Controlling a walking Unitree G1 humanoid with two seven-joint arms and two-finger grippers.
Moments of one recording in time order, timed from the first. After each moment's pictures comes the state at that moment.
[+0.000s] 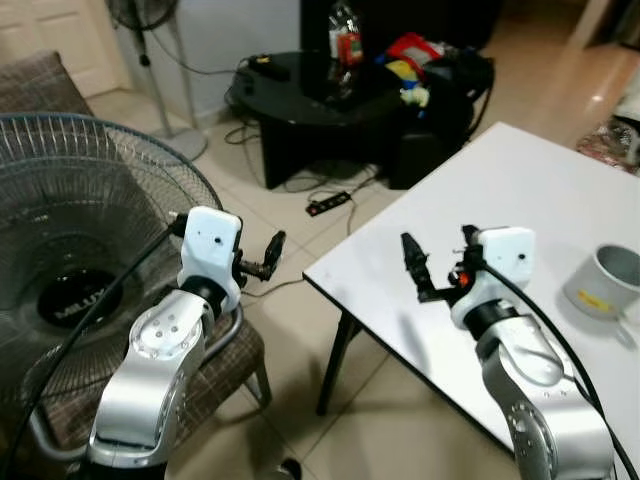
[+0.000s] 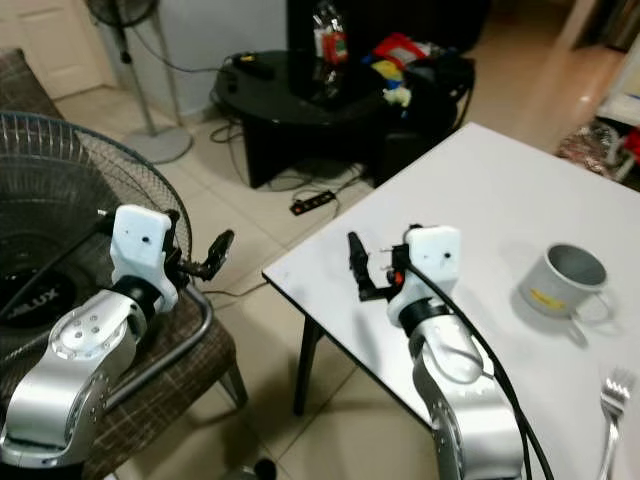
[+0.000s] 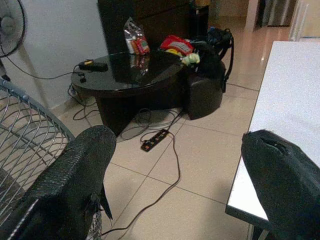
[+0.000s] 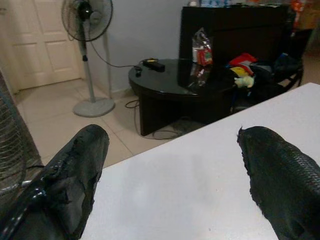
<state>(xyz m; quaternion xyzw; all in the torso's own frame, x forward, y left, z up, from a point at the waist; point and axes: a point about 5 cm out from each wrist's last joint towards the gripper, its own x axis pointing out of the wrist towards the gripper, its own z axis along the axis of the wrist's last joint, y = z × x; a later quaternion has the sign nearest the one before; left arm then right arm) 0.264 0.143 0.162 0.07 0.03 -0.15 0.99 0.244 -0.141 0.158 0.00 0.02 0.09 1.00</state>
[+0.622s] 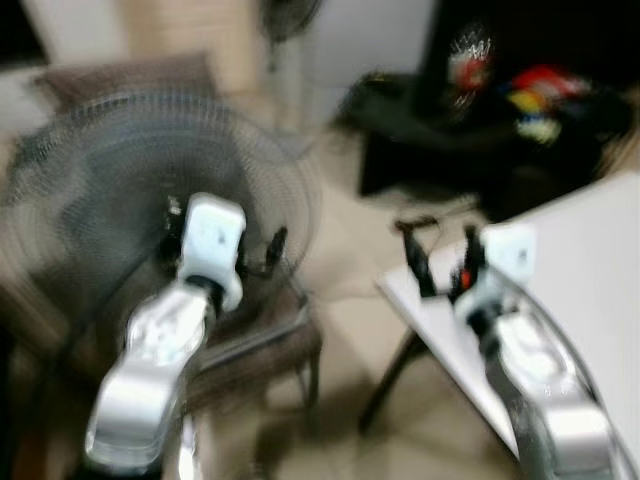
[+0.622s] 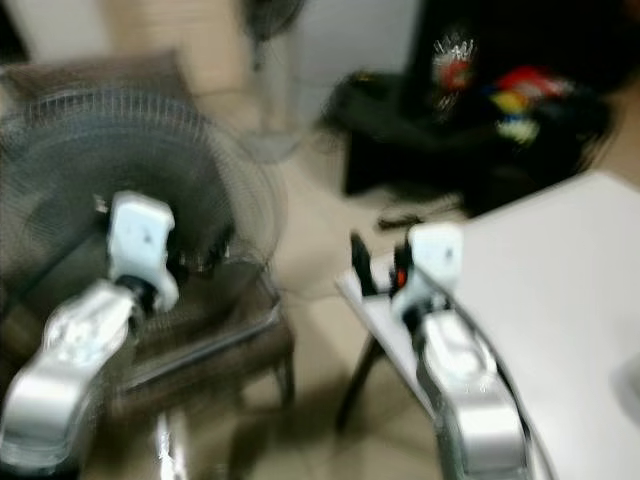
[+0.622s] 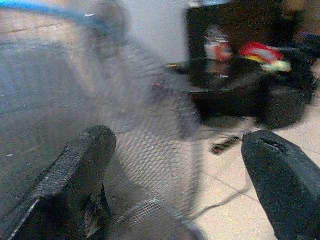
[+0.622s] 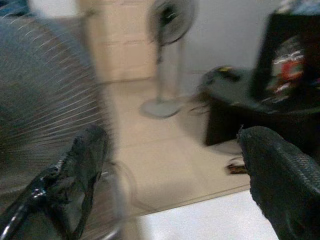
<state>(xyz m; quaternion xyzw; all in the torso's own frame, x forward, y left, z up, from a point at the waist) 0.262 0.149 0.174 0.10 0.00 -0.12 0.99 0.245 -0.135 0.153 0.02 0.03 0.11 0.99</state>
